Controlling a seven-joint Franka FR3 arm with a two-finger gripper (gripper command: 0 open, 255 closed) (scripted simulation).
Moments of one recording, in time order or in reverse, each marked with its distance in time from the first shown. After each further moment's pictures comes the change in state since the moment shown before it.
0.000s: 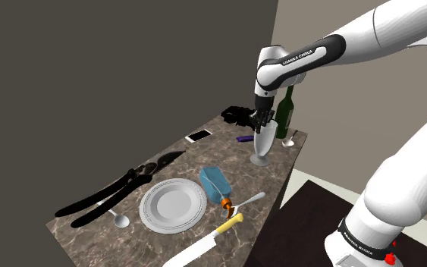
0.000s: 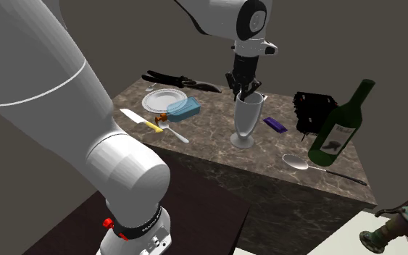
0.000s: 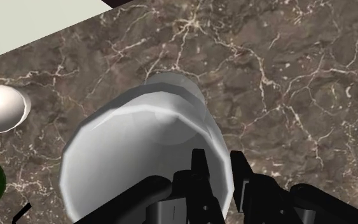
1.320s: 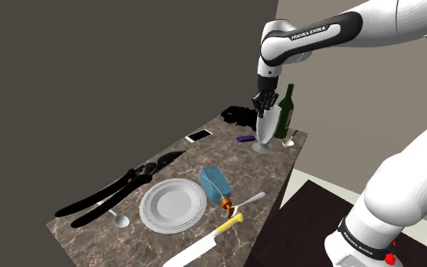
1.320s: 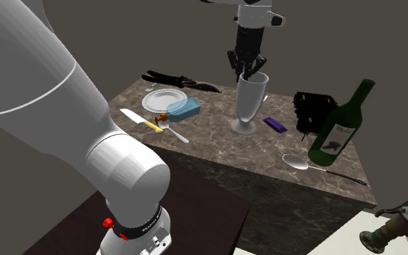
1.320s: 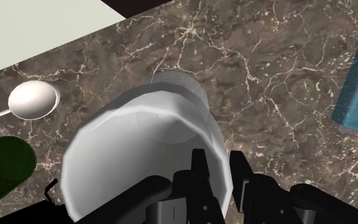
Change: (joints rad) arm 0.001 -0.059 0.004 0.143 -0.003 -0.204 0.004
